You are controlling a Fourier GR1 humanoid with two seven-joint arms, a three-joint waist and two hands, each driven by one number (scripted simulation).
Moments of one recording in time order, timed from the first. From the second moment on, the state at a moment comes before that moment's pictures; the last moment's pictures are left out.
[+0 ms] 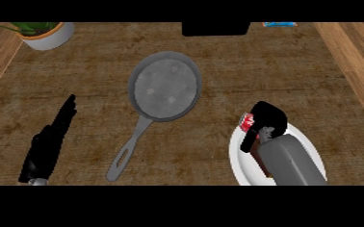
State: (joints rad) left arm 0.08 0.42 -0.17 -1.58 0.03 0.22 0.13; right arm -0.34 -0.13 0.25 -1.21 0.82 0.32 0.97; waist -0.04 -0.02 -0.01
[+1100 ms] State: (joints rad) left arm 0.08 0.39 -0.18 -1.61 -0.01 0.18 0.13; right arm -0.54 -0.12 0.35 -1.64 1.15 0.04 0.85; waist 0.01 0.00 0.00
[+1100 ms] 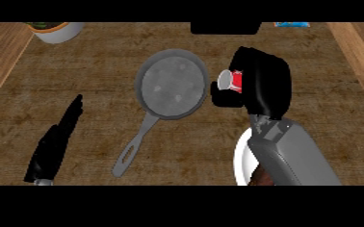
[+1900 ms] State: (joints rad) left arm -0.01 0.35 -0.18 -1.57 -0.04 0.14 0.13; right arm -0.98 0.00 0.29 -0.79 0.83 -0.36 0.69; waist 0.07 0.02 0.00
